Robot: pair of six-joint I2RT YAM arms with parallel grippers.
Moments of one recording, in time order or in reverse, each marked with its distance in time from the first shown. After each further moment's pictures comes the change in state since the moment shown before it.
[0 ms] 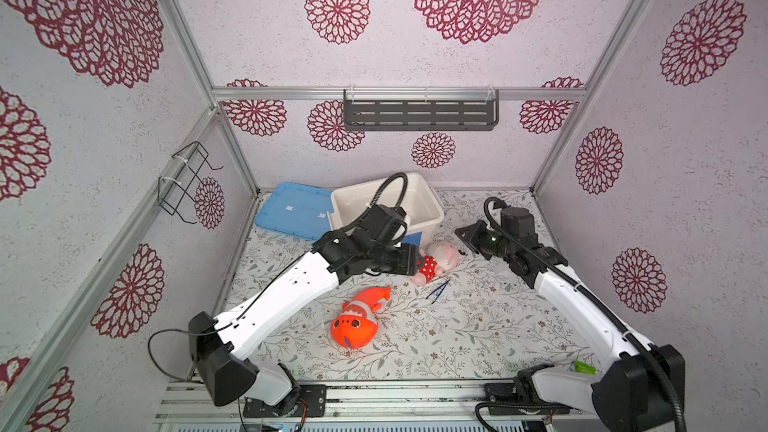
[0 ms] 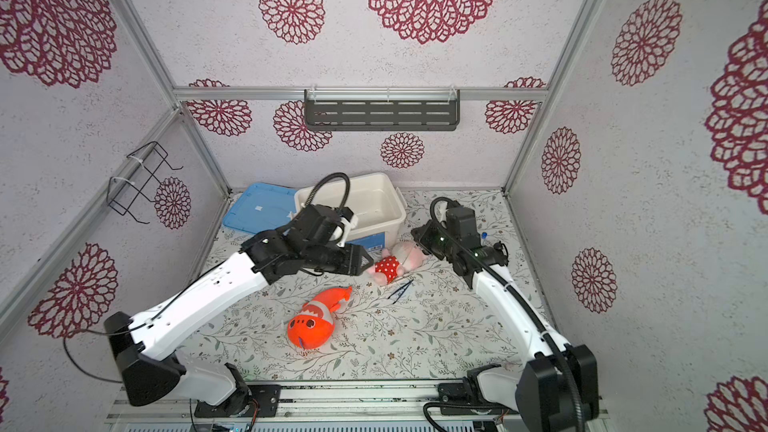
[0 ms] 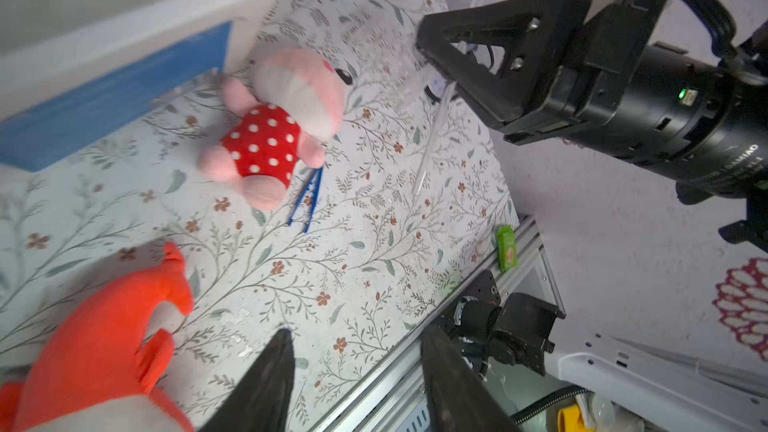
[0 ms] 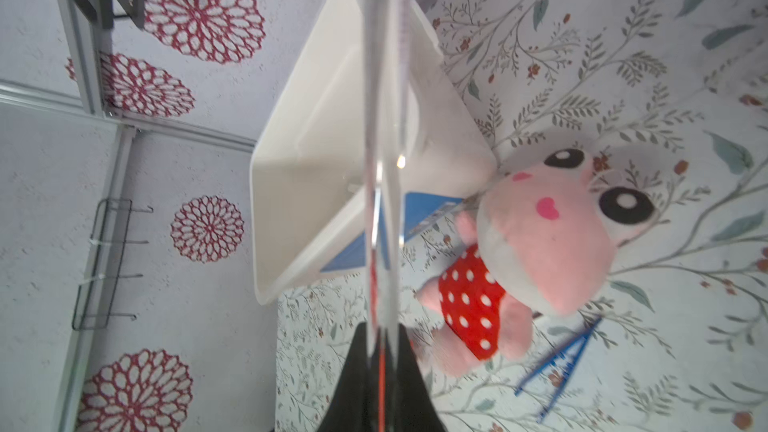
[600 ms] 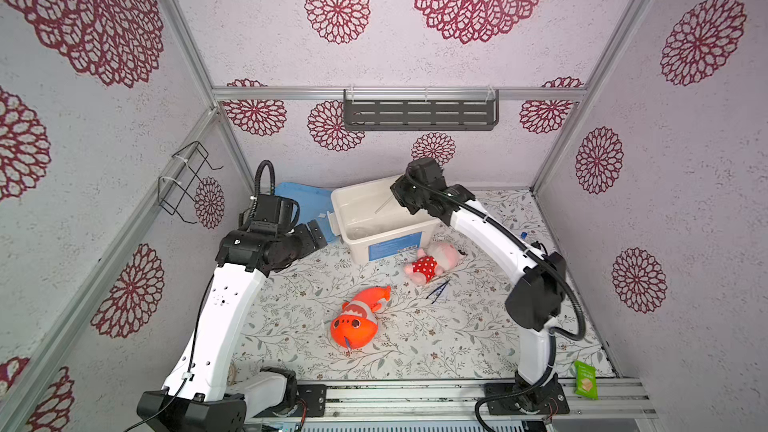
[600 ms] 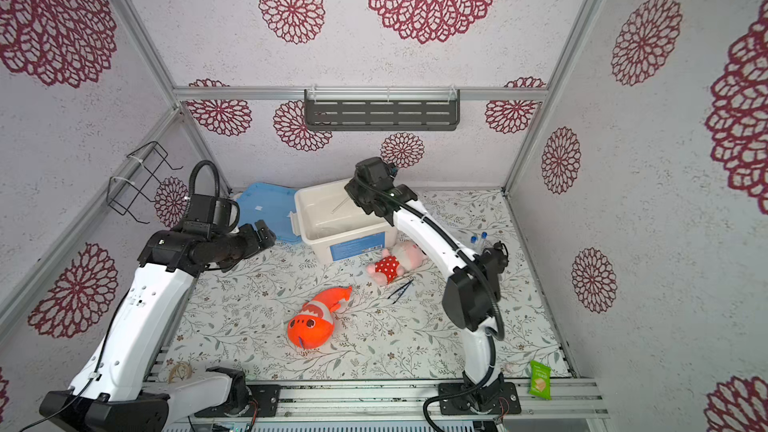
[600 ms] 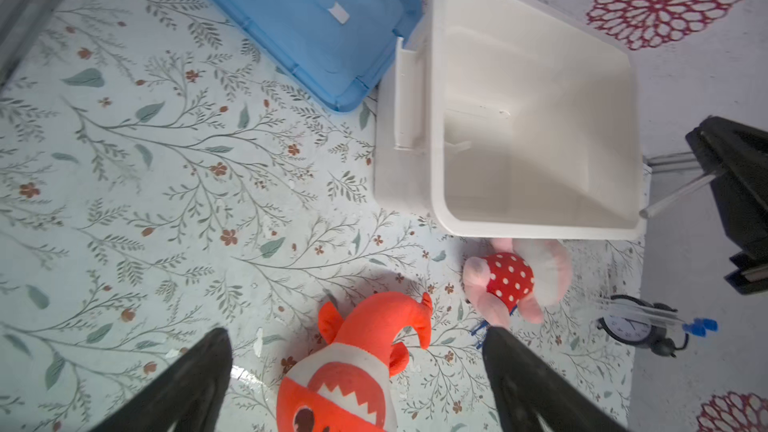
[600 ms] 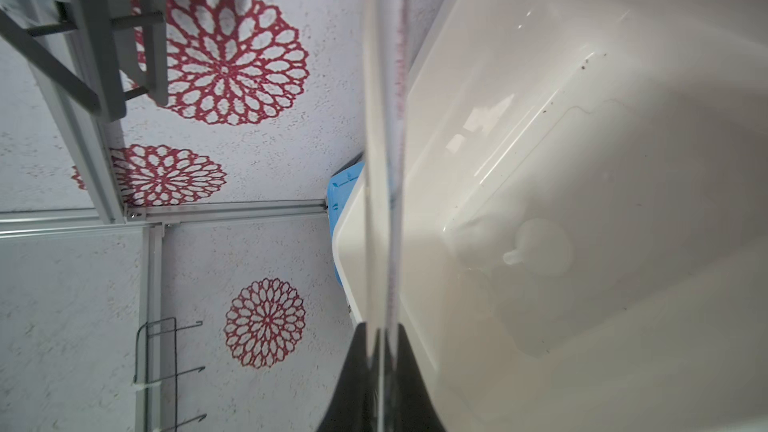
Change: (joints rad) left arm 0.620 -0.213 -0.088 -0.284 -0.155 -0.010; right arm 0.328 0.785 1.027 -0.255 0.374 0.373
